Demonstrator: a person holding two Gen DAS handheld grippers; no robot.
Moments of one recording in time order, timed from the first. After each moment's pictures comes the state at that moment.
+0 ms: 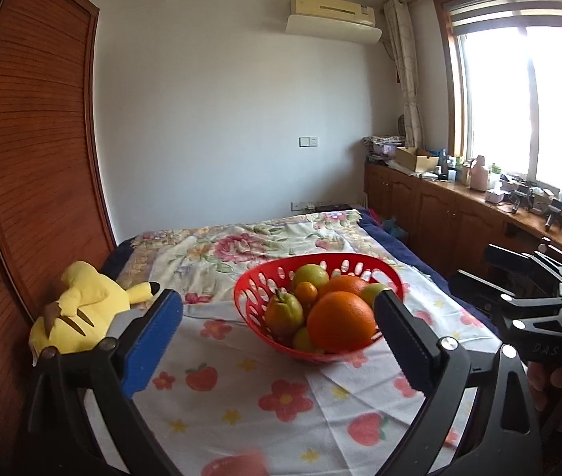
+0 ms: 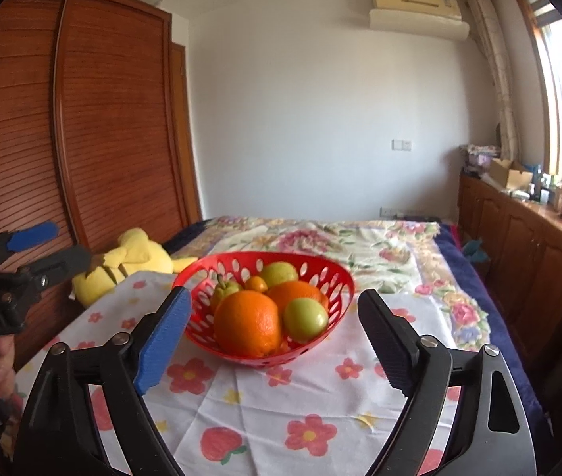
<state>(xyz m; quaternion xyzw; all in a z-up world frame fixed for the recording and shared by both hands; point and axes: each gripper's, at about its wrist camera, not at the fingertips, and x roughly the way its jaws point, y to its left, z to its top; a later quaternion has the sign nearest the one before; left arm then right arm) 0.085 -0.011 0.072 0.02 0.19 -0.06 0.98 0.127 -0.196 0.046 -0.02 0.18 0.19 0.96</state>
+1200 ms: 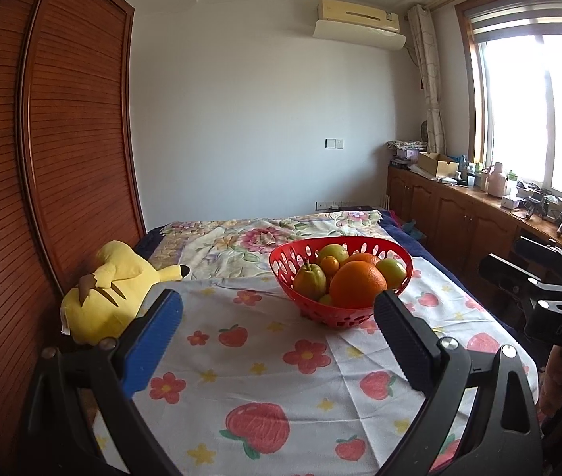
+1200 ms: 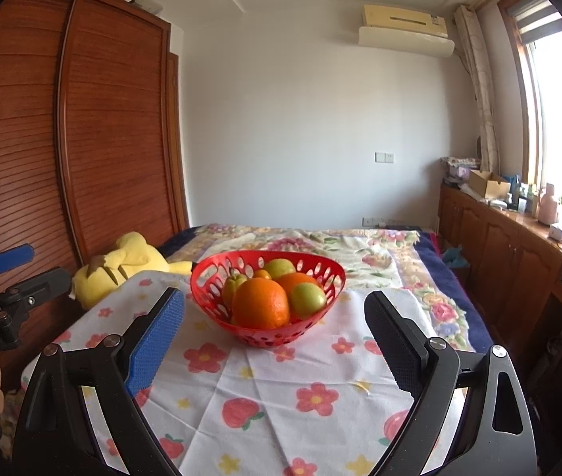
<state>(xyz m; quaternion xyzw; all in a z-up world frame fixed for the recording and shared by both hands) 0.015 0.004 0.058 0.01 0.19 0.00 0.98 0.058 -0.189 0.054 -0.02 0.17 0.16 0.97</state>
